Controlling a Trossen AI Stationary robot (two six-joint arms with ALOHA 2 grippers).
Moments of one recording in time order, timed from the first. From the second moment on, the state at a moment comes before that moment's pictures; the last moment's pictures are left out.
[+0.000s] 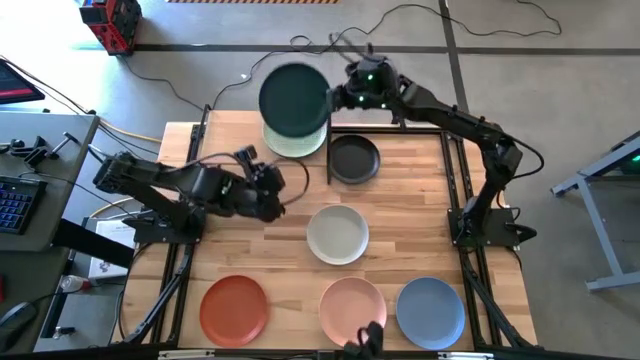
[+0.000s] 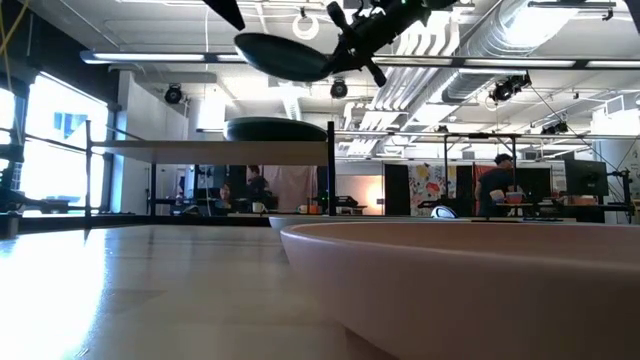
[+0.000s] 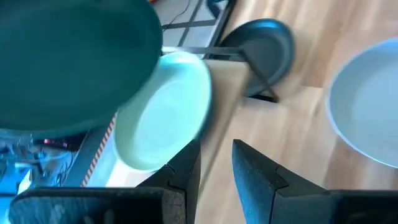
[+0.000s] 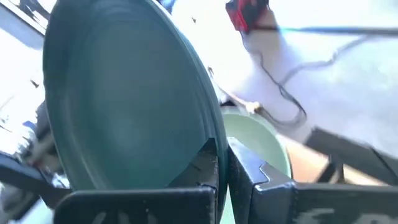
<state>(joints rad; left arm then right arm) -0.23 1.42 1.47 -1.14 -0.90 -0.24 -0.57 1.75 1.72 -0.36 -0.11 0.57</state>
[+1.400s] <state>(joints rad) 0.10 1.30 1.47 -1.22 -0.87 -0.27 -0.74 2.07 2.20 -0.78 -0.38 0.44</state>
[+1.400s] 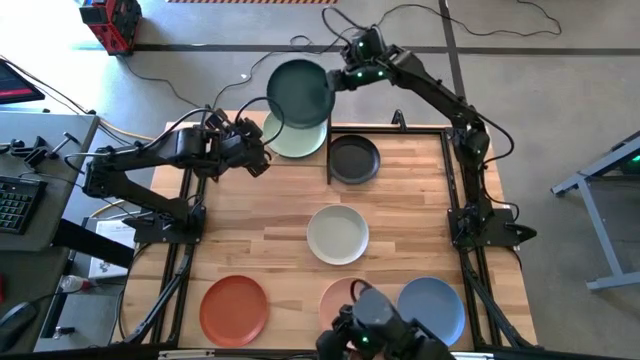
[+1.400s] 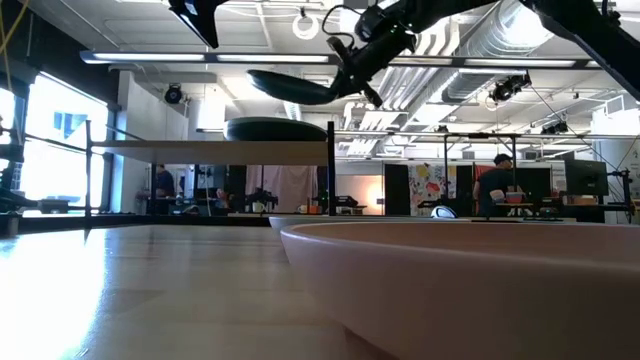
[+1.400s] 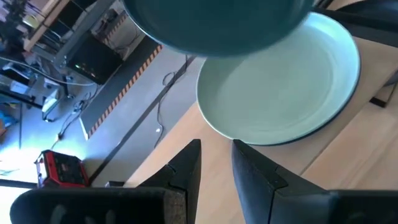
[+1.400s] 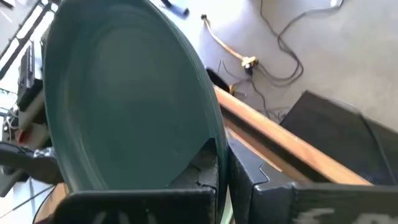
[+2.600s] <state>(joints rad) 0.13 1.30 1.47 -1.21 -0.81 -0.31 -0.63 2.07 2.08 -0.77 -0.29 0.31</state>
